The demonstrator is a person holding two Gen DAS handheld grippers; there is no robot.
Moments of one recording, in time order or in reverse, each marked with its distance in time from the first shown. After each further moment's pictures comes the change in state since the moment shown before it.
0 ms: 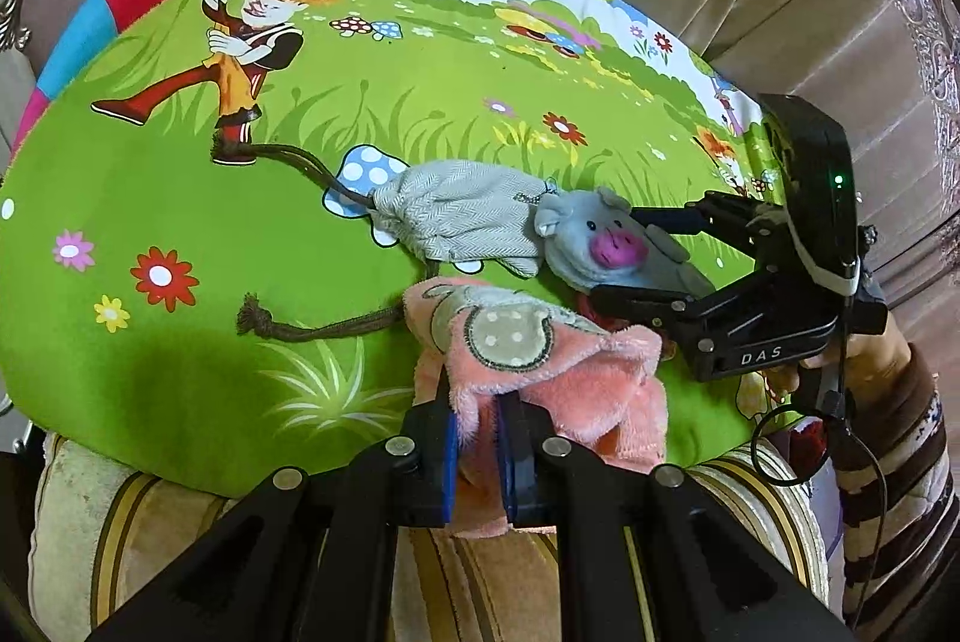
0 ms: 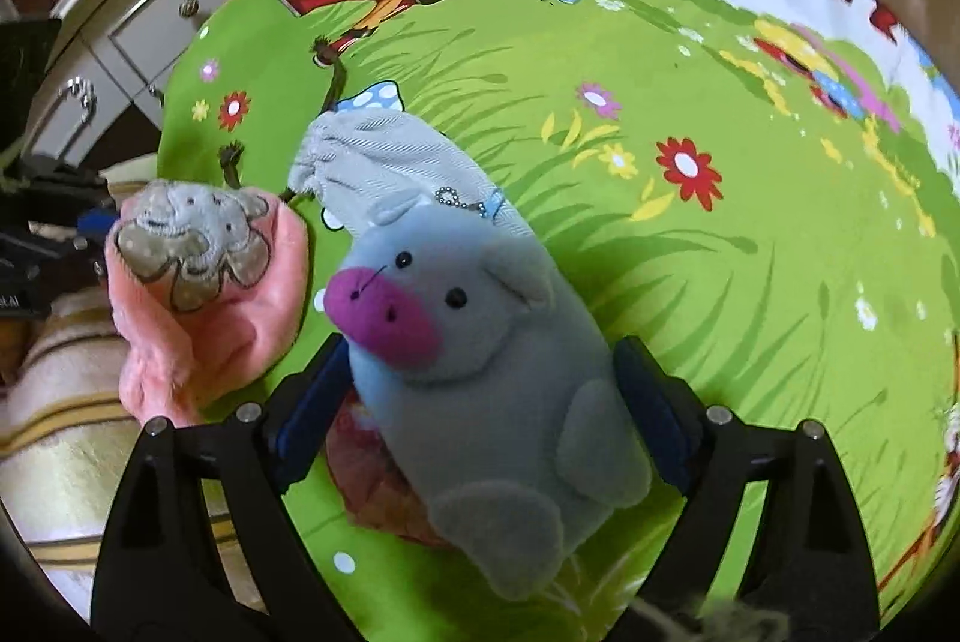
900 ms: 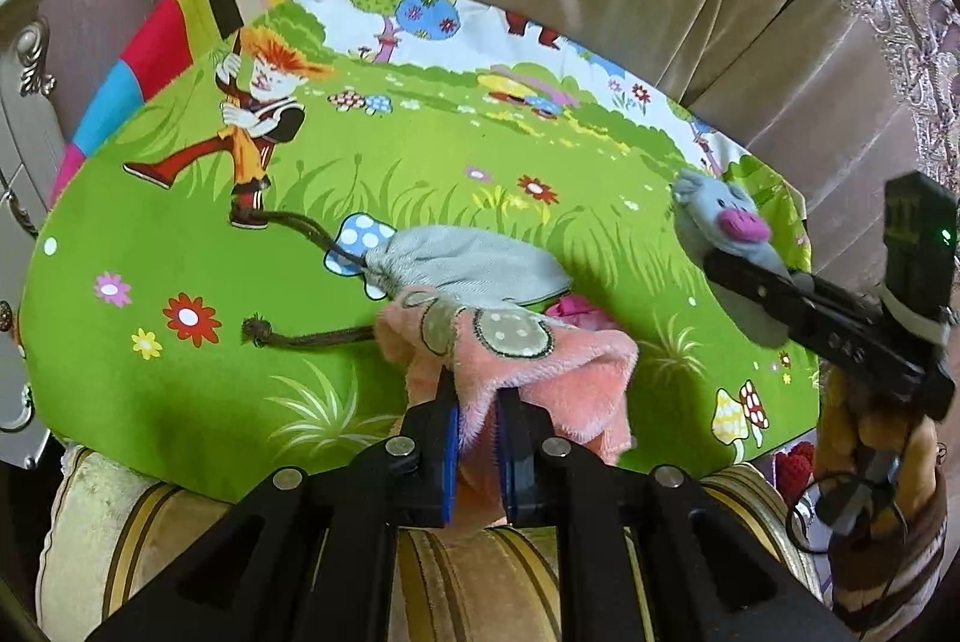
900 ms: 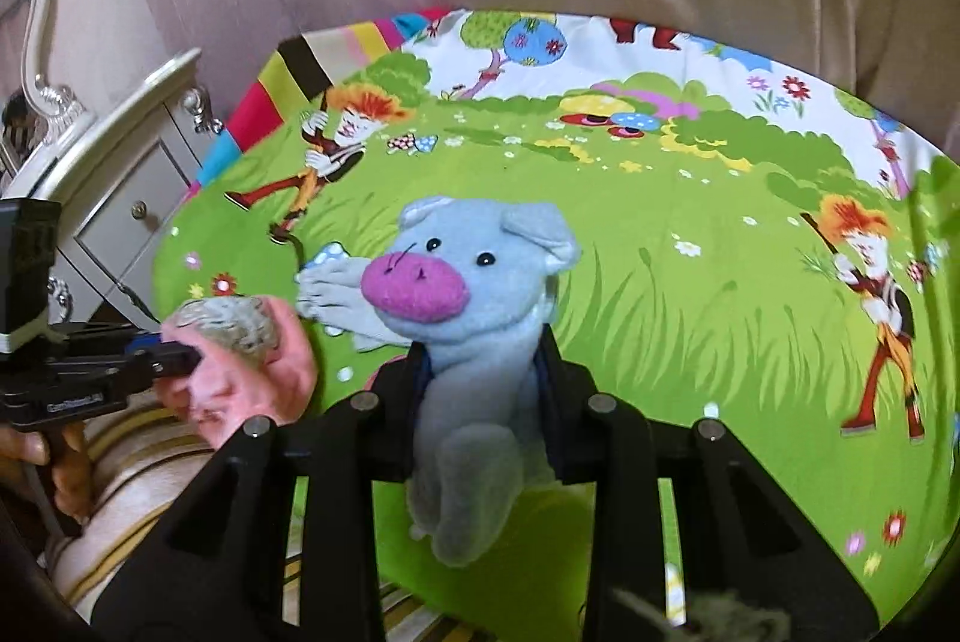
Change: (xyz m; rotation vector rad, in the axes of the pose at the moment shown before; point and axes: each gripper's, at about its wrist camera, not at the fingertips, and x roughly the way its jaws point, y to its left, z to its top) left arm -0.039 -0.020 -0.008 0.036 -0.161 0.012; right arm -0.115 0.019 -0.042 0.359 -0.334 -0.218
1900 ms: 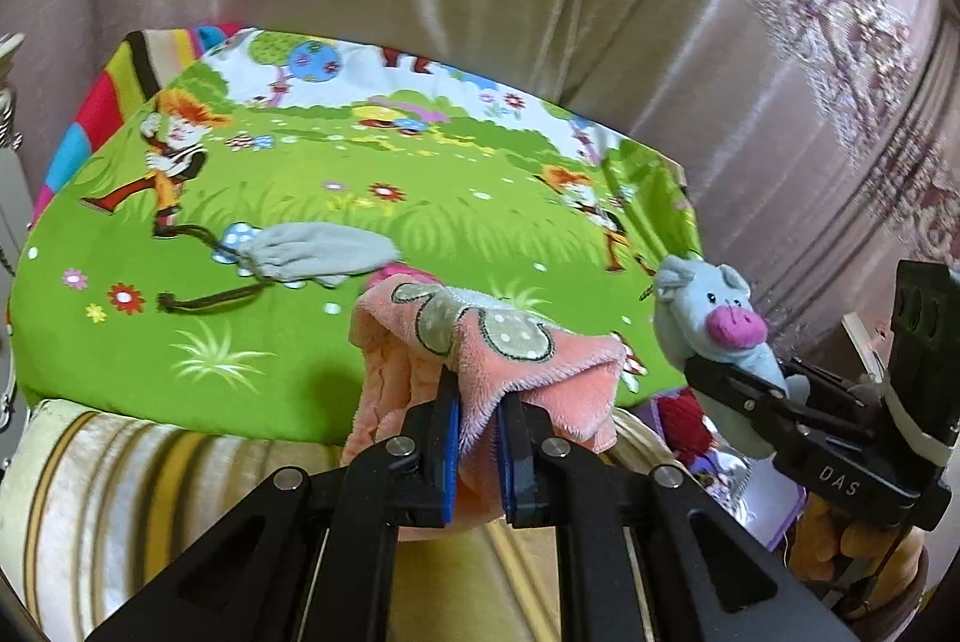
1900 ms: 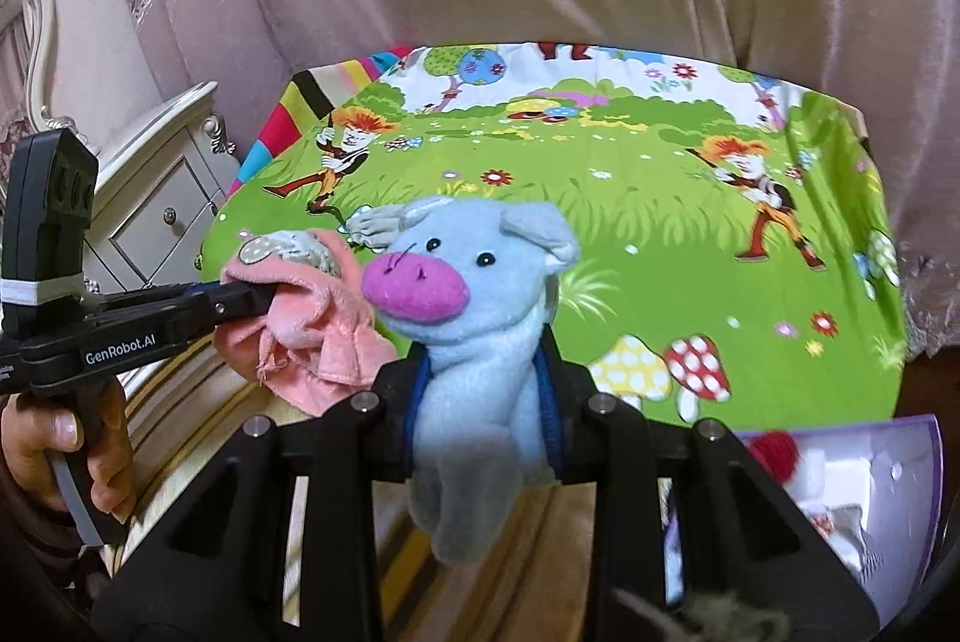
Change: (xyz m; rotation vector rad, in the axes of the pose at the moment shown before) left arm -0.066 -0.090 -0.055 0.133 -0.071 -0.147; right arm -0.144 0.037 -0.100 0.117 -0.085 -0.123
